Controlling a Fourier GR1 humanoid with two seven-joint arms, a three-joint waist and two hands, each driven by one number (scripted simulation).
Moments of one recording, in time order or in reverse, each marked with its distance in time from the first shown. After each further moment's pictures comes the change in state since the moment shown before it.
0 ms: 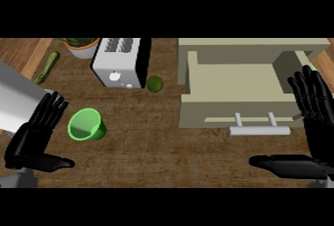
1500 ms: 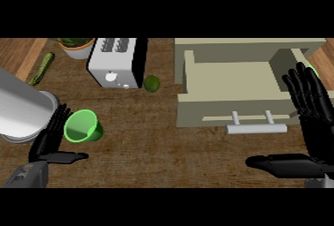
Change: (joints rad) left arm -0.357 0.105 0.031 1.027 -0.280 0.109 -0.608; right arm -0.029 0.019 0.006 -0.012 0.007 0.031 0.035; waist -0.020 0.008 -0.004
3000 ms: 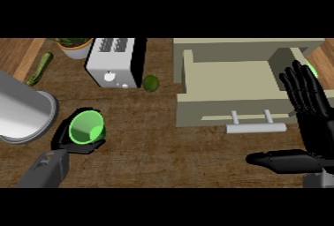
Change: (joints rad) left arm -0.081 -0.089 -0.014 0.011 0.032 -0.154 0.016; right arm -0.022 -0.001 -0.015 0.044 -0.029 0.024 -0.008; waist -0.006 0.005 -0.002
